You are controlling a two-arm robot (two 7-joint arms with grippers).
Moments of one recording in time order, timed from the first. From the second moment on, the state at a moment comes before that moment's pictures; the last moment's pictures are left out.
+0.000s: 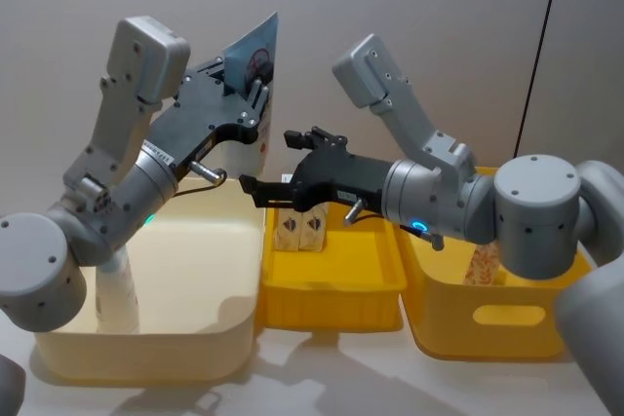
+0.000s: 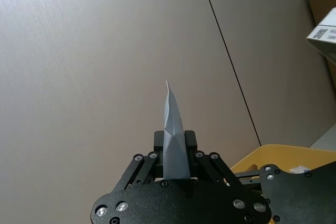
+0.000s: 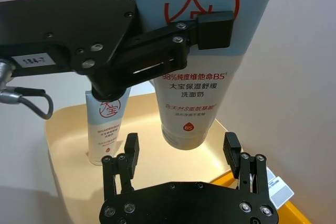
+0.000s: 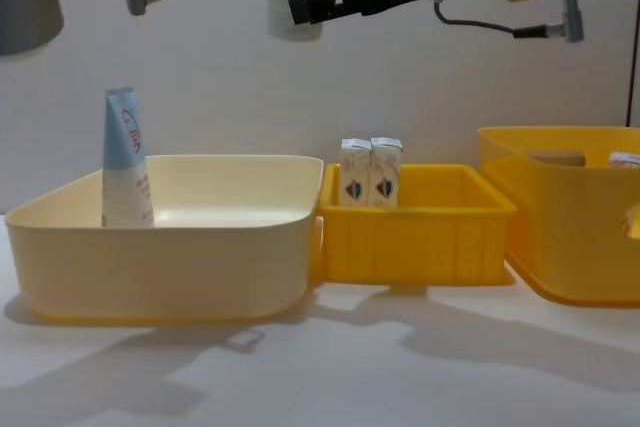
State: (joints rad) left arm -0.66 0.17 0.34 -1.42 -0.13 -0.08 -0.32; right arm 0.82 0.22 -0.47 -1.27 0.18 0.35 0.64
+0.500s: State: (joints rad) left arm -0.66 0.17 0.35 -1.44 -0.14 -0.07 -0.32; right arm 0.83 0.21 -0.47 -1.25 0.20 0.35 0.61
